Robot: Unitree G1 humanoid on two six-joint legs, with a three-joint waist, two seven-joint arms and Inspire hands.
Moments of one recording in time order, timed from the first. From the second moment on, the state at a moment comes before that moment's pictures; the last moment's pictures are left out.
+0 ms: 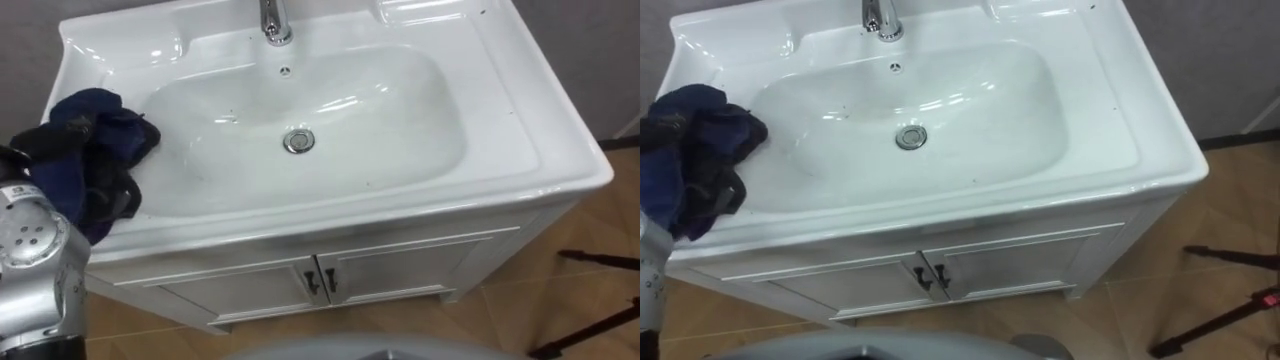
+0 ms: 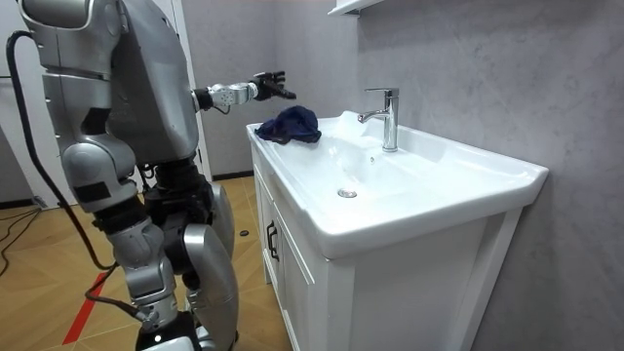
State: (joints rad) left arm 0.15 0.33 0.37 -0.09 -0.18 0.10 0.61; right arm 0.22 -0.23 -0.06 1.17 -0.16 0.14 -0.26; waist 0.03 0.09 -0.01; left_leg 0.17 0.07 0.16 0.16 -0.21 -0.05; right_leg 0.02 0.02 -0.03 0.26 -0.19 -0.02
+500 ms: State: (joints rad) left arm 0.14 0.33 0.58 -0.22 -0.06 -0.05 0.97; right arm 0.22 -0.22 -0.06 1.18 -0.15 0.10 -0.28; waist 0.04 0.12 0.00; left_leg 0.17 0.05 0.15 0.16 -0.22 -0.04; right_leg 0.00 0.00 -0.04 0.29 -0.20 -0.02
